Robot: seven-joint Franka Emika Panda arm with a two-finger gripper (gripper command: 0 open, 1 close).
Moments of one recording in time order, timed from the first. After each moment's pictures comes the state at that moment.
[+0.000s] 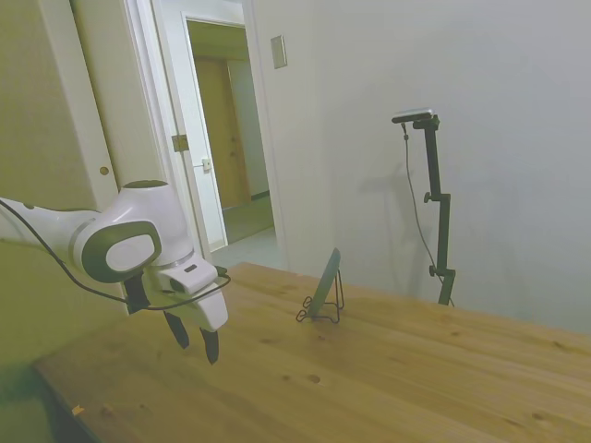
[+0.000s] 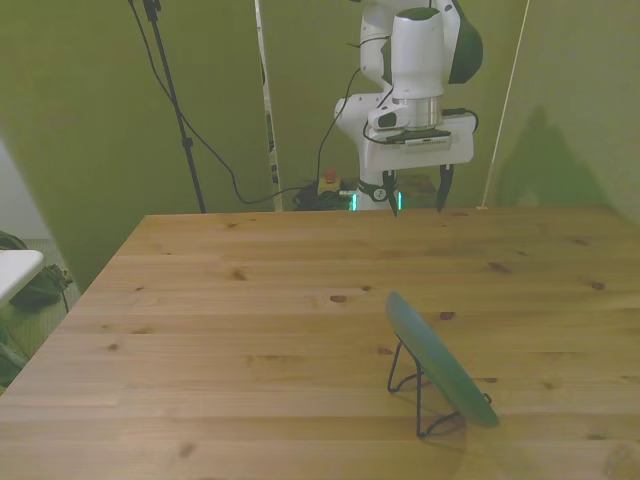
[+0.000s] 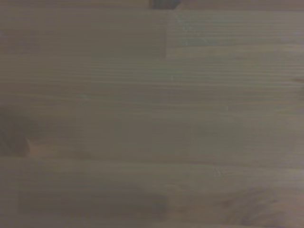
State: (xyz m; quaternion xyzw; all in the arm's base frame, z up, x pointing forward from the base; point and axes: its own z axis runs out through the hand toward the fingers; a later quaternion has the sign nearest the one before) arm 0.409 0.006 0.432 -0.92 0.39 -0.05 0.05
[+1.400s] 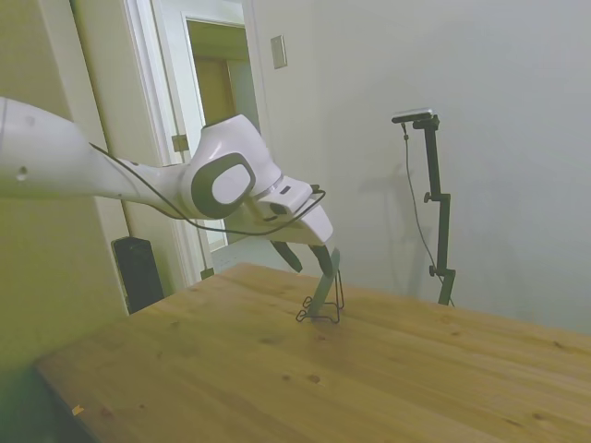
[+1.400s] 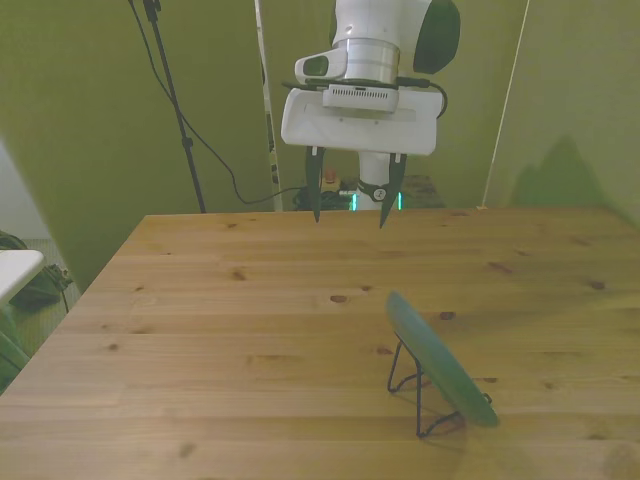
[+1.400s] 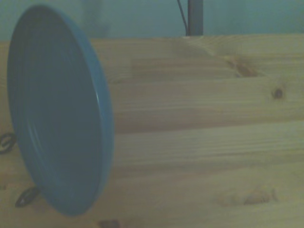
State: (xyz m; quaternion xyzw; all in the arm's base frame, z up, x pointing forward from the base) arm 0.583 -0.114 0.540 -0.87 0.44 -0.23 0.03
